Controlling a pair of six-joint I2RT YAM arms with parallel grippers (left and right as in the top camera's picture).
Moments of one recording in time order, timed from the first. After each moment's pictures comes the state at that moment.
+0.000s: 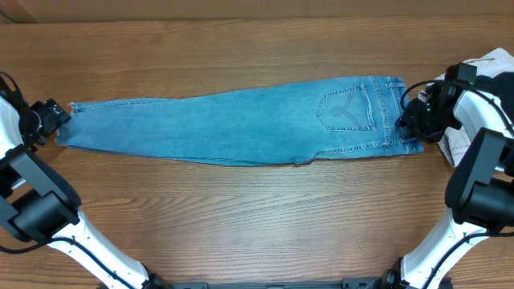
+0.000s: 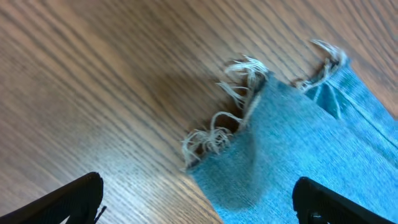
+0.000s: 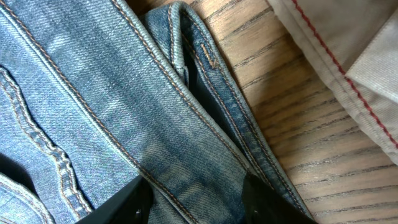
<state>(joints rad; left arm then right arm) 0.65 2.23 1.85 -0.96 0.02 -0.17 -0.34 2.08 1.44 -0.81 -0.23 0.20</state>
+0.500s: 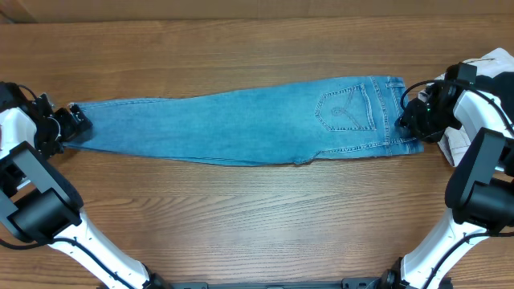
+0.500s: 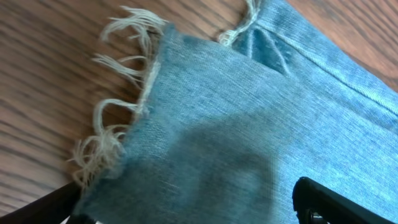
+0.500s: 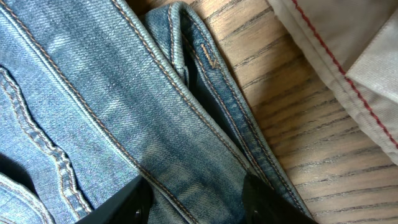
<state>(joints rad) 0.63 2.21 1.64 -0.76 0.22 -0.02 -0.34 2.08 1.44 -0.81 -0.23 0.20</state>
